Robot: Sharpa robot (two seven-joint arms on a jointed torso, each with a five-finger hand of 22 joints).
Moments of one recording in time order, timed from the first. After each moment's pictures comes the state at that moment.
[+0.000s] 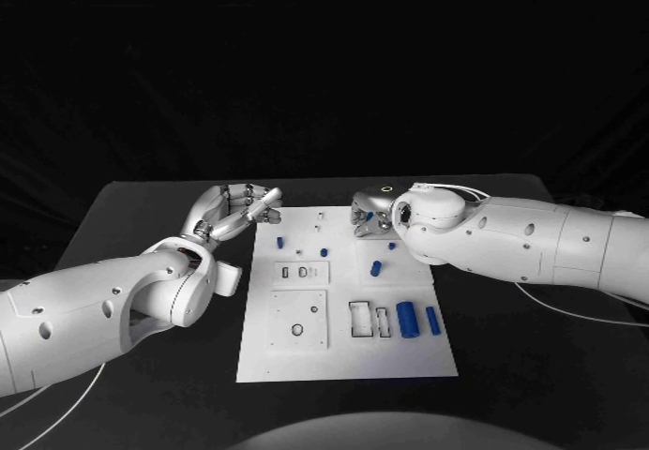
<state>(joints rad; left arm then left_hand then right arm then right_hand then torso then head) 1.21 -0.79 -0.21 1.53 -0.27 -0.52 0.54 1.15 -0.02 -0.09 0.29 0.06 0.82 0.19 0.35 0.08 0.98 0.14 0.23 0.07 0.93 0.12 0.38 0.14 0.17 0.91 0.23 0.31 0.15 1.28 -0.64 -0.21 1.32 -1.59 -0.15 -0.29 1.53 0.14 -0.07 0.08 0.06 0.98 0.13 0.09 0.07 1.01 0.09 0.14 0.06 1.47 0.03 1.57 1.31 0.01 1.47 0.15 1.57 1.31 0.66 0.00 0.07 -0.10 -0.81</state>
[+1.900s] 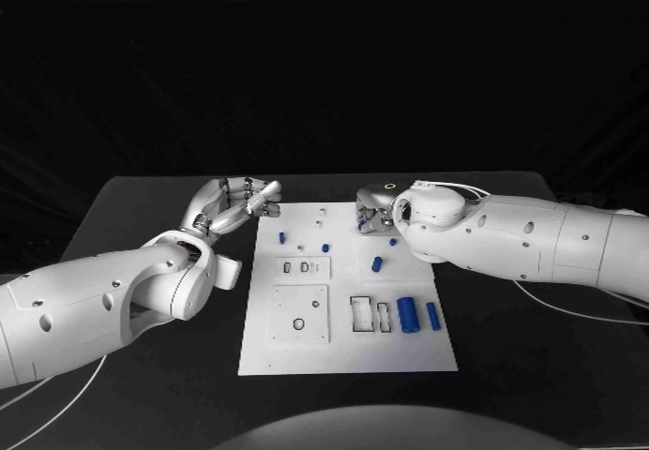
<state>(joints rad) 1.21 -0.80 -0.21 1.53 -0.27 -0.52 0.54 1.15 -0.01 -0.09 0.29 0.06 0.83 0.19 0.35 0.08 0.98 0.14 0.23 0.07 0.93 0.12 0.37 0.15 0.17 0.90 0.23 0.31 0.15 1.27 -0.64 -0.21 1.32 -1.59 -0.17 -0.34 1.57 0.14 -0.01 0.10 0.05 1.09 0.13 0.11 0.08 1.18 0.07 0.11 0.06 1.47 0.02 1.57 1.31 0.01 1.47 0.13 1.57 1.31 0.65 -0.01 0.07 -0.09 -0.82</state>
